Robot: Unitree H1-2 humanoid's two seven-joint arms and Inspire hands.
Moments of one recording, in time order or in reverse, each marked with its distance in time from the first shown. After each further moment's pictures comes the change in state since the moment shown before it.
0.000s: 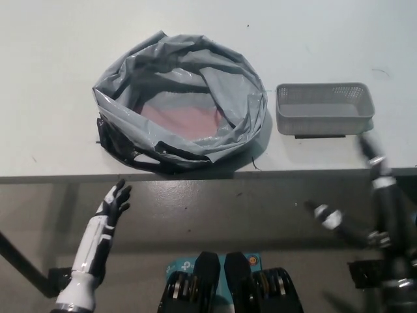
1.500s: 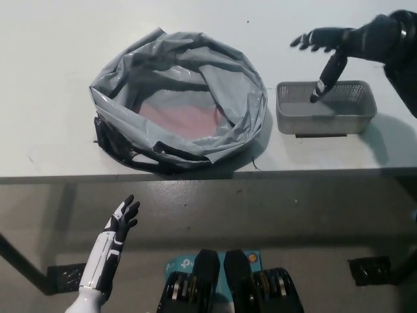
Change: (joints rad) left_arm 0.058 -0.017 -0.004 0.001 0.020 0.000 -0.002; right_arm -1.217 -0.298 0.684 1.127 -0.147 0.536 0.788
